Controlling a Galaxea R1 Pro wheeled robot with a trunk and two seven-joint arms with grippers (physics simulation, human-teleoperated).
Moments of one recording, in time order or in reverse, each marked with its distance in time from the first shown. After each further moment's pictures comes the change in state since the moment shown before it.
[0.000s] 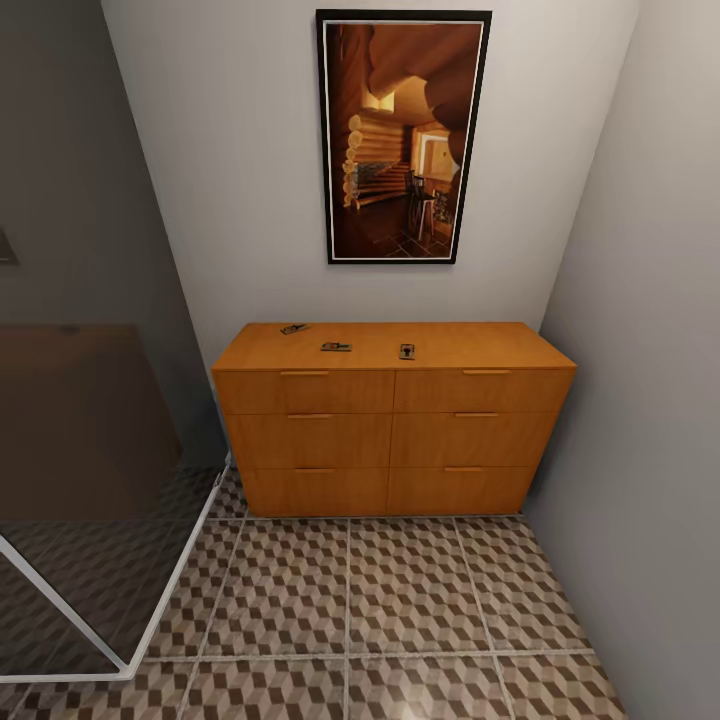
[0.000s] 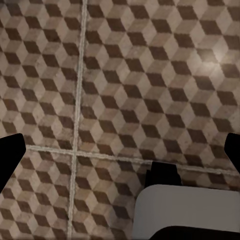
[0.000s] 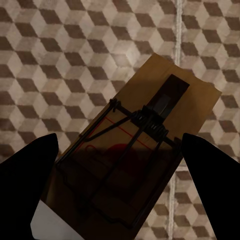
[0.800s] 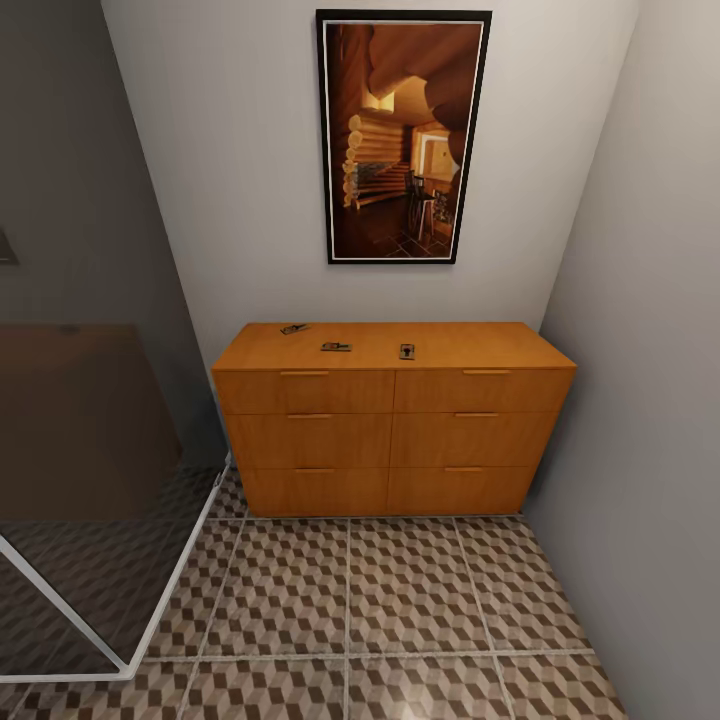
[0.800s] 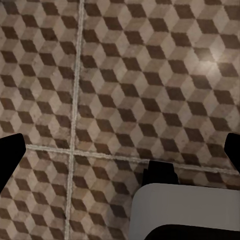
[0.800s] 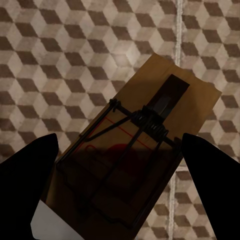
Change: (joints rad) left arm 0.000 -0.006 0.000 0.002 0.000 -0.001 -0.001; right arm 0.000 0.000 0.000 0.000 0.000 0.000 0.000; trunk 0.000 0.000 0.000
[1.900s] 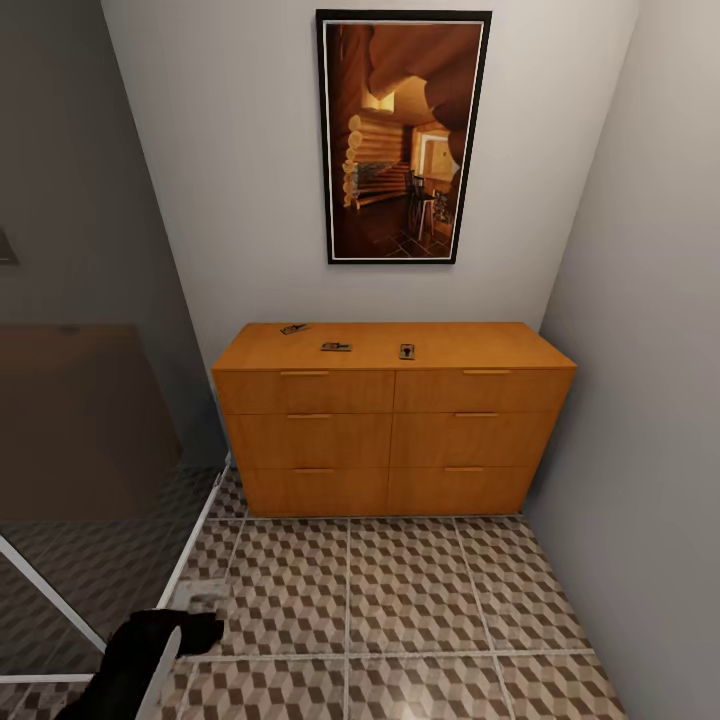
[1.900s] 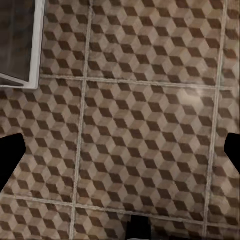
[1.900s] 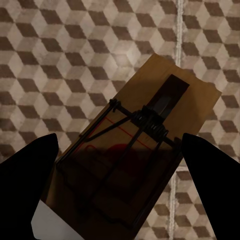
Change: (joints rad) left arm -0.085 -0.027 0.002 -0.933 -0.006 0.942 -0.003; right arm 0.000 0.001 0.000 0.000 -0.001 0.000 0.000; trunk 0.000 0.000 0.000
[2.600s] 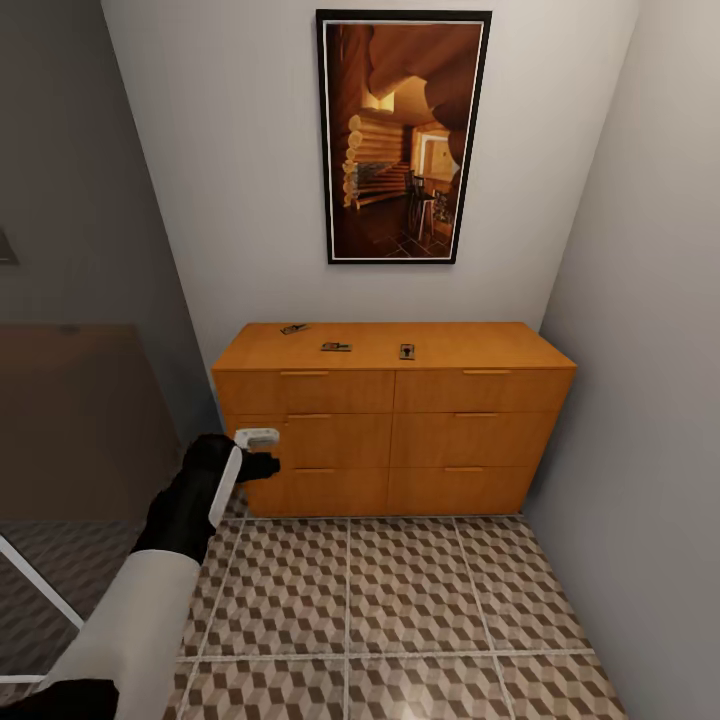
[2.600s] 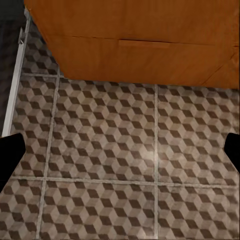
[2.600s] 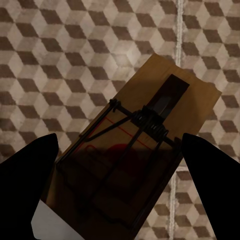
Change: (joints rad) left arm -0.608 -0.112 -0.004 0.281 0.000 0.076 0.004; right arm 0.000 0.000 0.000 0.000 0.000 0.000 0.000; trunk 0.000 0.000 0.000
